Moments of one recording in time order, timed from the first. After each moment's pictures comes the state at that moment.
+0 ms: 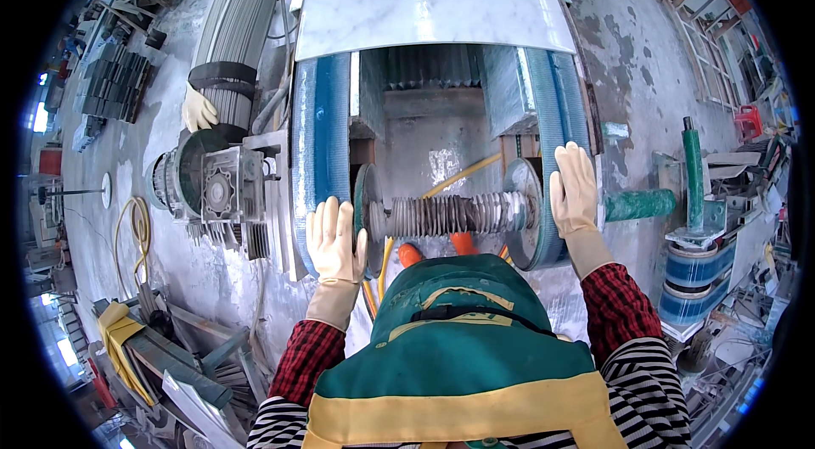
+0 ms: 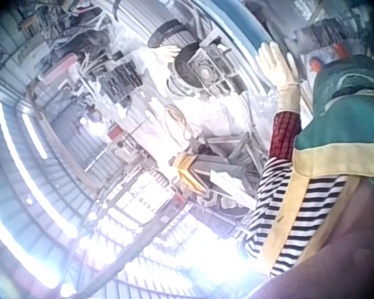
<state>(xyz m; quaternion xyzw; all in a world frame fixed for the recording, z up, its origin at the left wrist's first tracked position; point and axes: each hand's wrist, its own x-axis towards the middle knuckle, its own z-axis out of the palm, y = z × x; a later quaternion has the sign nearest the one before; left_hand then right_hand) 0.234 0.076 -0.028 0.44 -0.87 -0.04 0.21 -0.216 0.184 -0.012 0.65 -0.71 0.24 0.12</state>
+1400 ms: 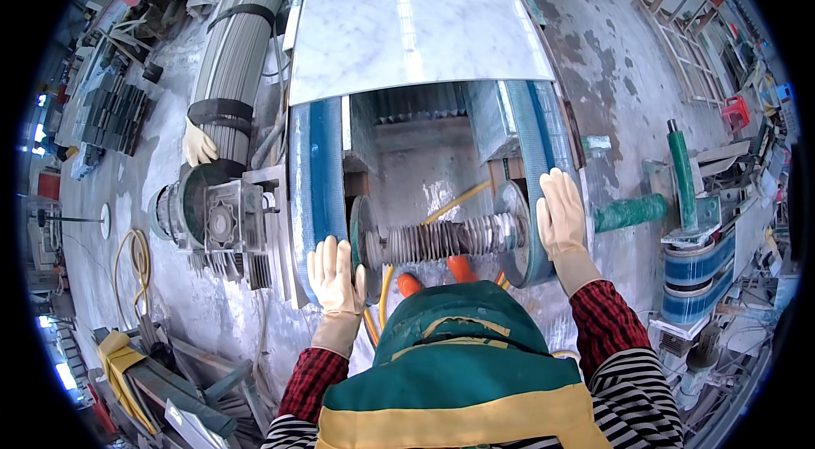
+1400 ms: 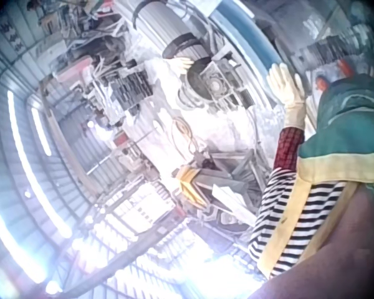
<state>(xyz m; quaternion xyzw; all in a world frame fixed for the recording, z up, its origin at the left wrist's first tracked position) 0.243 0.093 -0.037 0.43 -0.87 -0.03 0.23 -0.202 0.198 -0.001 0.63 -0.72 0.25 0.12</state>
